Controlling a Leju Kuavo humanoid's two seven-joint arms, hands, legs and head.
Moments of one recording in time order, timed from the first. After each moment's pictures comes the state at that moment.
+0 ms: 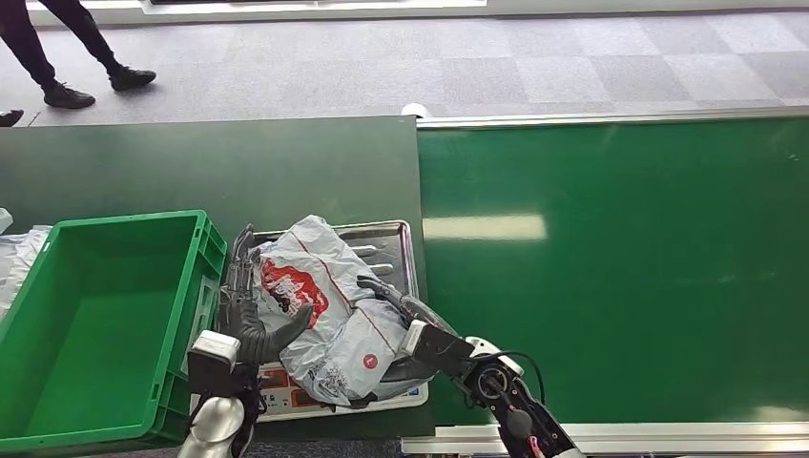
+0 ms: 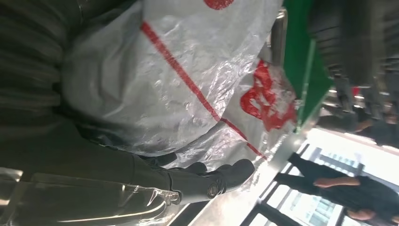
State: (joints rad) left arm -0.09 -0.16 -0.12 -1.37 -0.30 0.19 -0.60; right arm -0.36 0.09 0.51 -0.83 0.40 0.33 -0.64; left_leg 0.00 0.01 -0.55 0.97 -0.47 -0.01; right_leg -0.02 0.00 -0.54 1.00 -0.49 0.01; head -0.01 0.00
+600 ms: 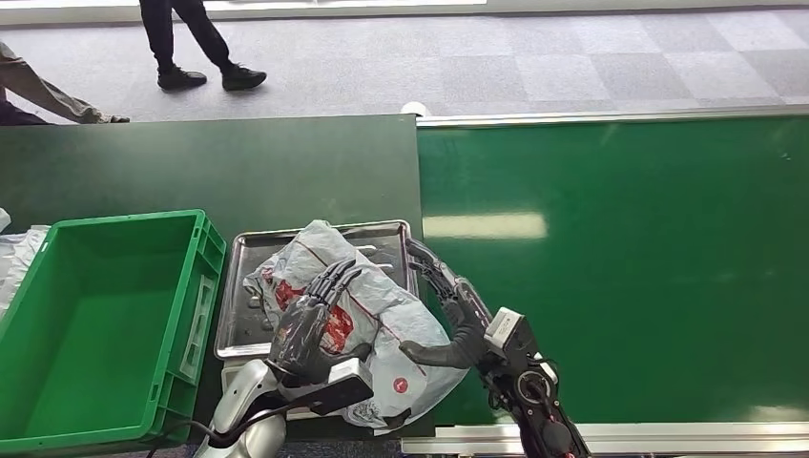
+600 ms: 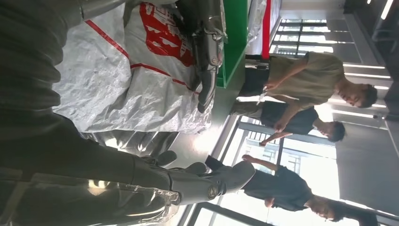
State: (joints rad) left arm -0.12 -0.12 -0.29 -1.31 -0.99 0.20 -0.31; right arm -0.25 0.09 0.34 -1.09 0.23 0.44 -0.67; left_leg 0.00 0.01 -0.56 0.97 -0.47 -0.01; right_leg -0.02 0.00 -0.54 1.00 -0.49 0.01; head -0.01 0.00
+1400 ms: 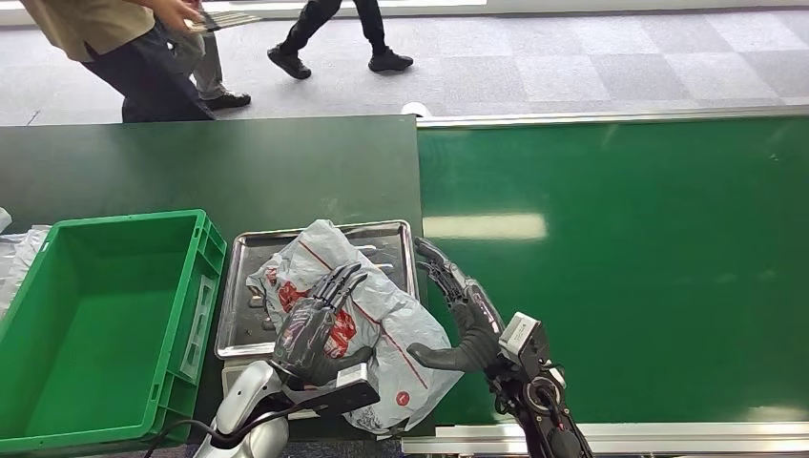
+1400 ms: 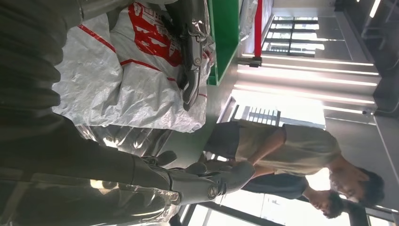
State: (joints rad) left arm -0.13 -0.12 -0.30 -1.29 -1.03 0.21 -0.30; right arm -0.21 0.09 0.31 -1.16 0.22 0.47 -0.66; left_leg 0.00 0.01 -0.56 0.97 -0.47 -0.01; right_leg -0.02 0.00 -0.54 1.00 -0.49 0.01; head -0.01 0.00
